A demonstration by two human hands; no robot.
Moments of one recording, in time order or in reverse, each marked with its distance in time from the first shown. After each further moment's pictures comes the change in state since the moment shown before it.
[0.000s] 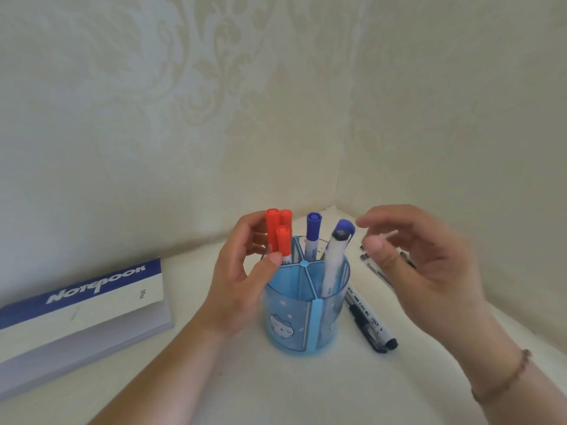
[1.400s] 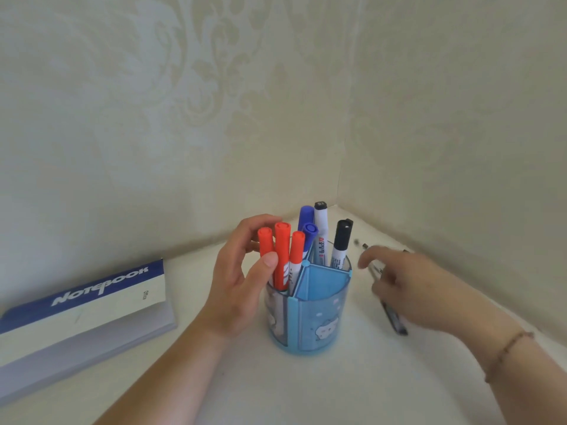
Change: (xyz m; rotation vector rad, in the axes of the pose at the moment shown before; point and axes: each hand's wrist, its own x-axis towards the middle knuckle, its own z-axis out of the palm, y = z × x) left_hand 0.000 -0.005 -0.003 0.027 -0.008 0.102; right_hand -0.002 0.039 -0.020 -0.728 -0.598 0.516
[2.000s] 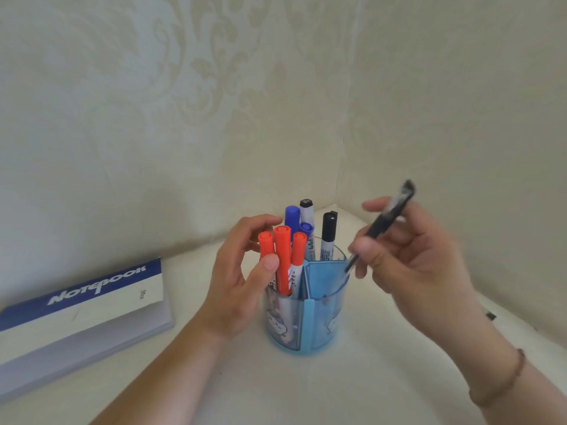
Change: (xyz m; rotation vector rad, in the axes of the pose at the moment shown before) left_hand 0.000 0.001 0.002 0.059 -0.016 0.040; right_hand -0.017 -0.047 -0.004 1.047 0.357 -0.307
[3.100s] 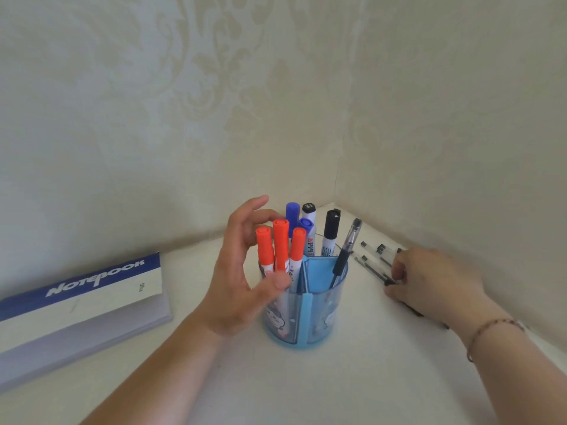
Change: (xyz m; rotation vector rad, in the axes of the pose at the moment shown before) left_hand -0.007 0.005 -0.001 -0.080 -0.059 -0.038; right_hand 0.017 0.047 -0.057 -1.530 -0.233 0.469
